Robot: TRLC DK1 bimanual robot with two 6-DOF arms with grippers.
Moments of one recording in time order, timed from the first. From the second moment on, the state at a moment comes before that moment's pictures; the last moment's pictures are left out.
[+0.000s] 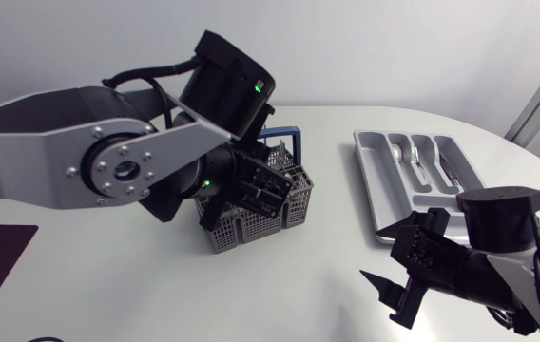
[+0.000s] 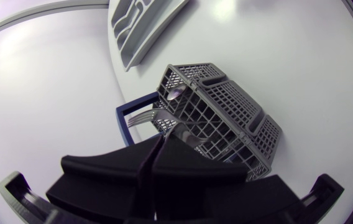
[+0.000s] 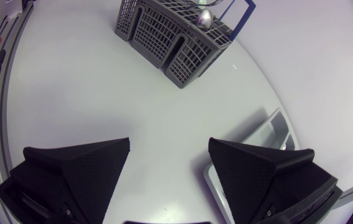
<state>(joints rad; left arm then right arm) -0.86 1.52 1.16 -0.39 -0.33 1.46 0.36 0.93 0.34 -0.20 -0.16 -0.73</state>
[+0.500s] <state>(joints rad) -0.86 1.48 1.19 -0.42 -0.36 1.36 0.45 0.92 0.34 -0.19 -0.11 -0.67</state>
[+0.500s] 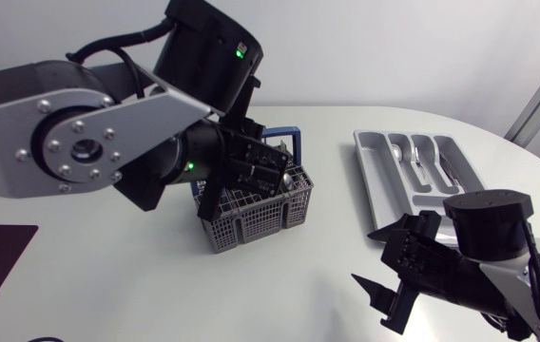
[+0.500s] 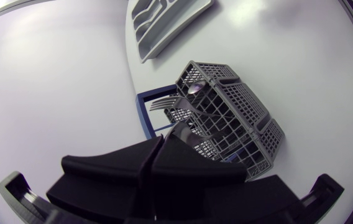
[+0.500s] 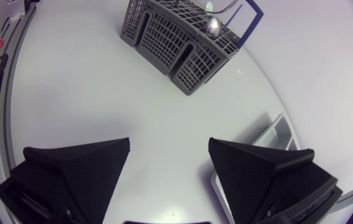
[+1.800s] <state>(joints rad) -0.94 1.33 1.15 -0.38 -0.46 1.23 0.61 0.87 0.43 -0.11 -0.05 -0.46</state>
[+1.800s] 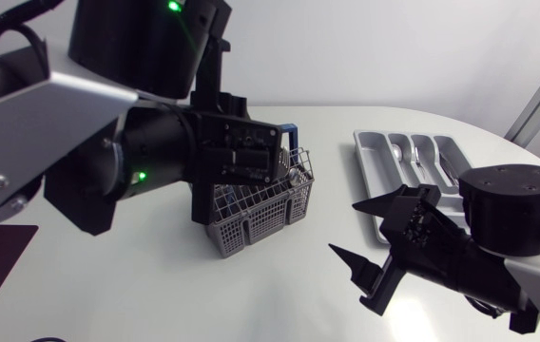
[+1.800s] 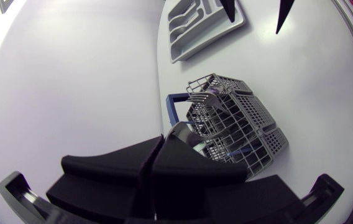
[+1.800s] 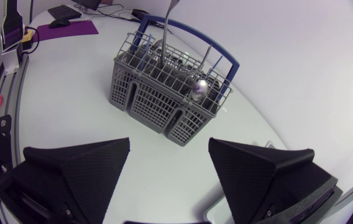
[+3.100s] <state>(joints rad) -1.05 1.35 1.18 -0.43 -0.46 1.63 0.74 1.30 0.60 0.04 -0.07 -0.34</state>
